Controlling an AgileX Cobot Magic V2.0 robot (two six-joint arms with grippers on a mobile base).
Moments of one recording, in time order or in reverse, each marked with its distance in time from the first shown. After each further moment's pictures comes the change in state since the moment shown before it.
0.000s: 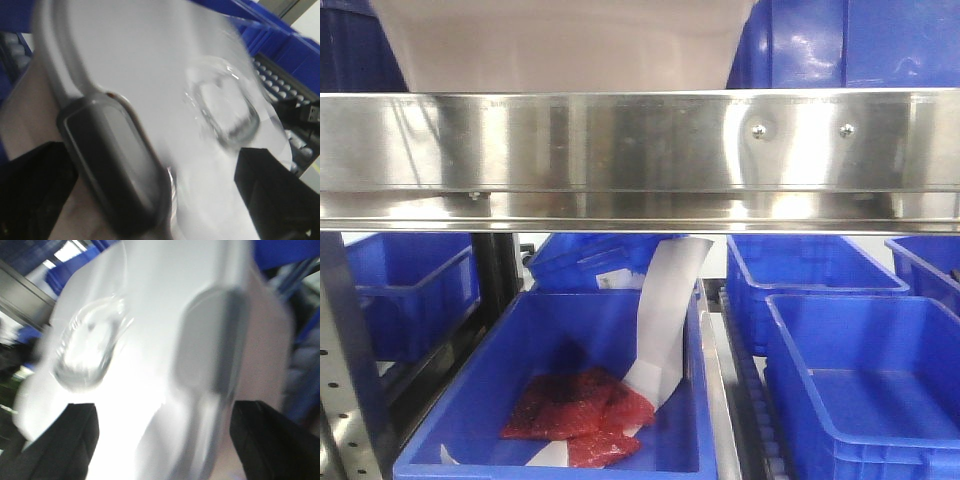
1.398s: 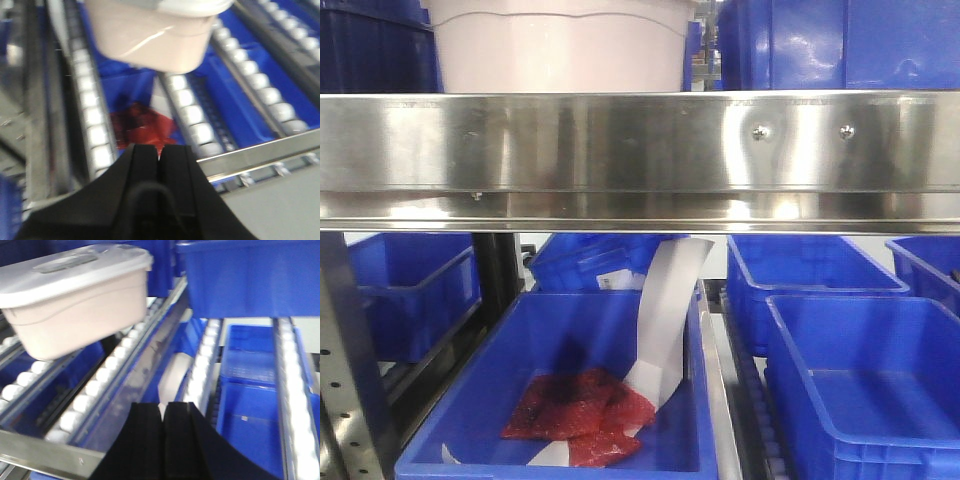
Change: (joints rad) left arm -0.069 -0.519 0.194 0.772 -0.029 -0.432; right arm -0.049 -0.839 0.466 -0.837 -0.366 0.515
